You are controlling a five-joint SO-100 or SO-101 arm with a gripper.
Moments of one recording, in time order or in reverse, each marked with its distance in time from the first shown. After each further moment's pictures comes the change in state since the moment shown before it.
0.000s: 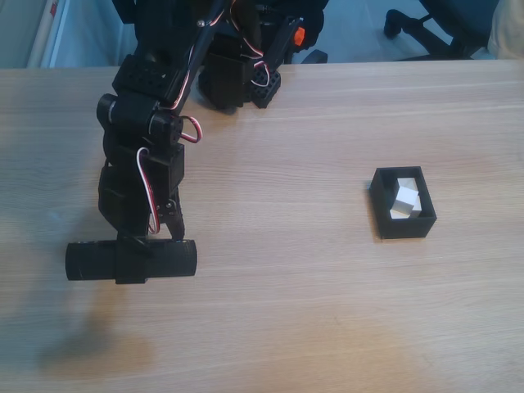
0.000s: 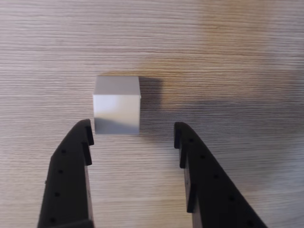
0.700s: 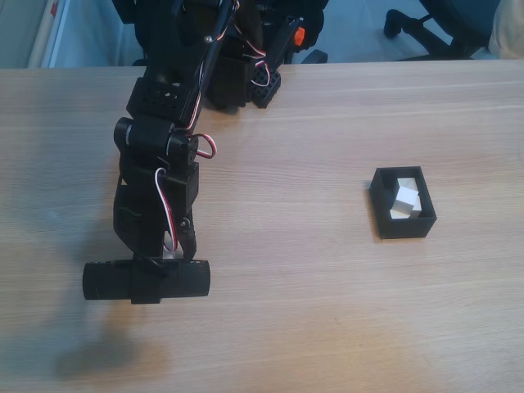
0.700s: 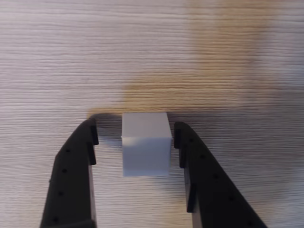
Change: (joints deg) arm -3.3 -4.3 -0.1 -4.7 4.6
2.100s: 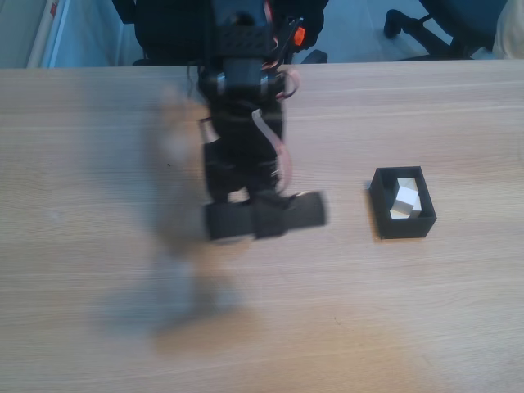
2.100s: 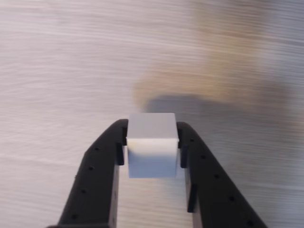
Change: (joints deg) arm -20.7 27.7 23.5 1.2 13.6
